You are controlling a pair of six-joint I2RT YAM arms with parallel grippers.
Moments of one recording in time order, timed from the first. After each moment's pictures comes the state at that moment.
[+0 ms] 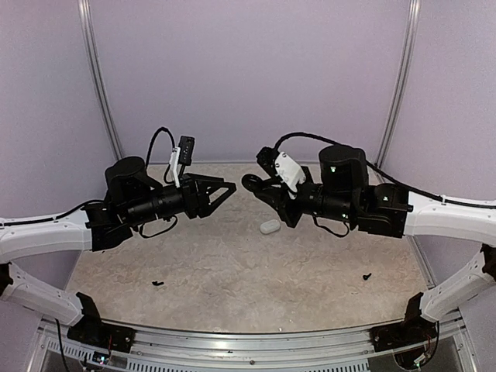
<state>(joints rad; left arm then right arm) -0.86 1.20 0.81 0.39 0.23 -0.42 1.05 1.33 1.11 -0.03 0.07 -0.21</state>
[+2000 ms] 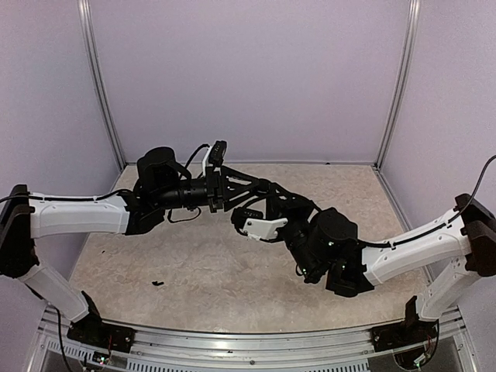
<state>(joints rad) -0.81 1.50 0.96 0.58 0.60 -1.05 1.30 1.55 0.80 0.97 0.89 -1.47</state>
